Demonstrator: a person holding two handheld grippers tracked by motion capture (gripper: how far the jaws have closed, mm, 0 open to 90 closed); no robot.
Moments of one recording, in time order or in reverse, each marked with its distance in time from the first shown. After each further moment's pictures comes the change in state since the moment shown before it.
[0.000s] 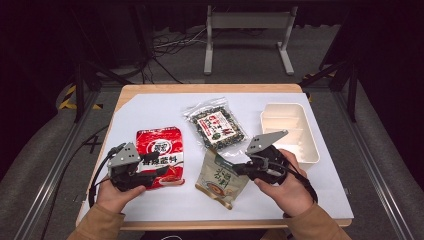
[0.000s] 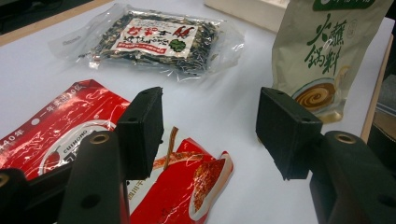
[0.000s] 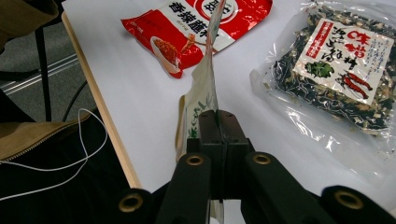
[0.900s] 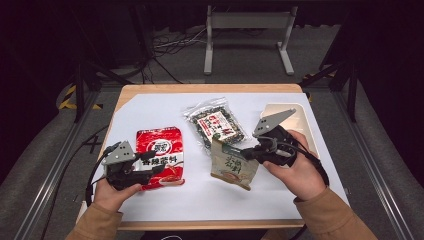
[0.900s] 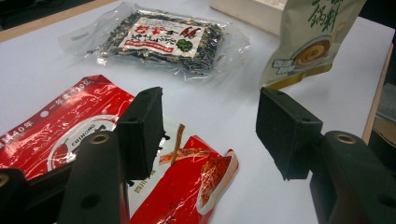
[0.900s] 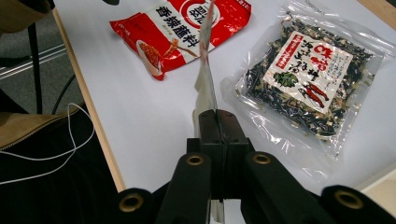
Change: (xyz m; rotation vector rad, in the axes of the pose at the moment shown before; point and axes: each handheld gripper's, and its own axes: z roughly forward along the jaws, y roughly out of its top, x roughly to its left) left arm 0.008 -0.004 -0.005 -0.009 -0.003 -0.037; right arm -0.027 0.025 -0.028 0.042 -0.010 -0.051
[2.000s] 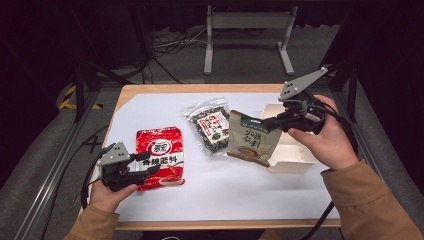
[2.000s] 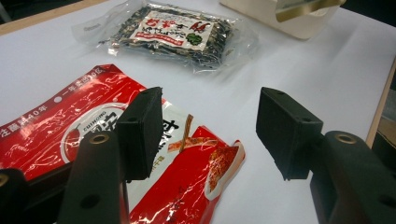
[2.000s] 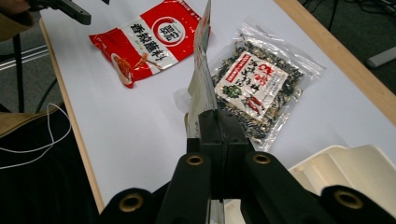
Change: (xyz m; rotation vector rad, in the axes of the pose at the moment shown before) left arm 0.004 -0.008 -0.008 0.003 0.025 -0.028; right arm -0.052 0.025 -0.061 -0.012 -0.041 -0.044
